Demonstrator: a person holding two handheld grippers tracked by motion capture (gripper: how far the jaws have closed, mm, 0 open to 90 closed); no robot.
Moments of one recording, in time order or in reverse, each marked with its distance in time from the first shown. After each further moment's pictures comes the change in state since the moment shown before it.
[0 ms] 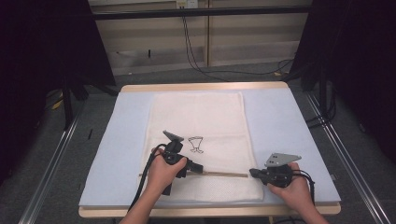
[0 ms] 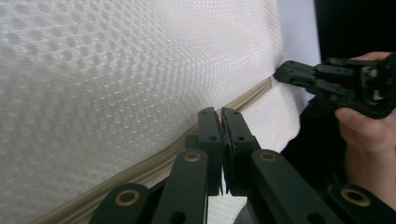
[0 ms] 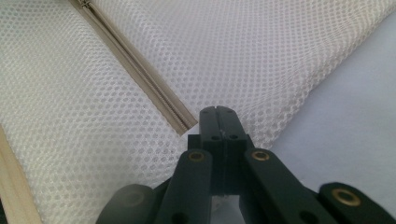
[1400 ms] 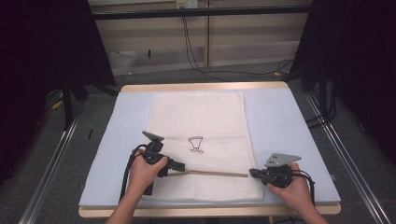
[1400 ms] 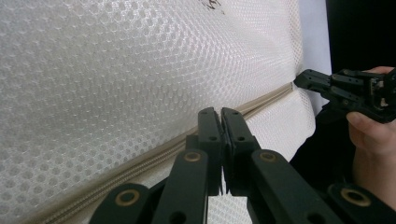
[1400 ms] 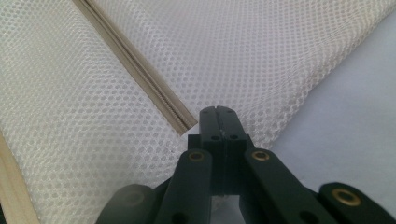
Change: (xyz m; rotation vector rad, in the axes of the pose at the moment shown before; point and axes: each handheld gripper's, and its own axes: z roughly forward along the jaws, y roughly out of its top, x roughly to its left) left arm 0.030 -0.009 -0.044 -0.056 0.052 -0.051; right arm 0.001 0.000 0.000 -0.001 -0.008 -0.002
